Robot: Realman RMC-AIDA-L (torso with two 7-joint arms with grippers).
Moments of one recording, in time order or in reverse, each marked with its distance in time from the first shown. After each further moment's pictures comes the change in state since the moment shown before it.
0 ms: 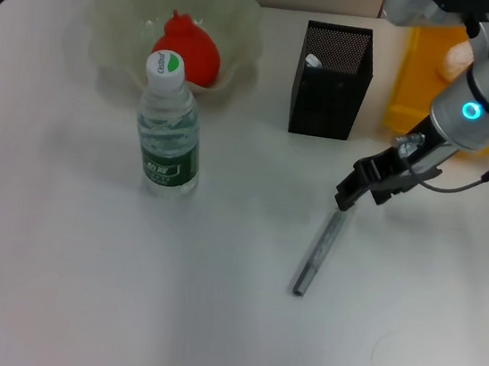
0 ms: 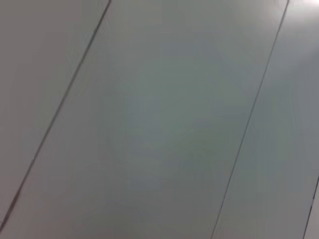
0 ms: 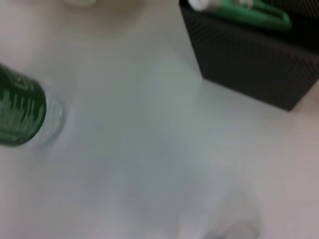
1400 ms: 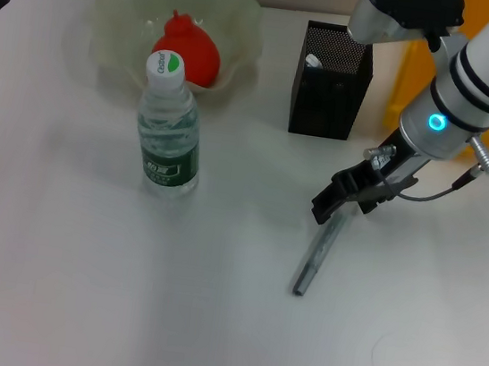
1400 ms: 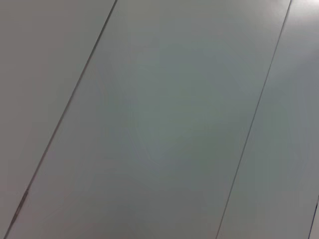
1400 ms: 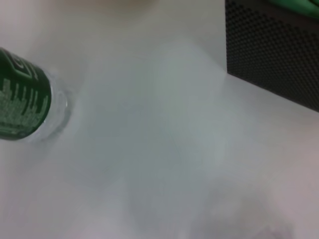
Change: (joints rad) left arm 0.003 0.000 -0.015 -0.020 0.011 0.007 0.026; right arm 0.089 0.005 -0.027 0.190 0.014 0.098 -0.022
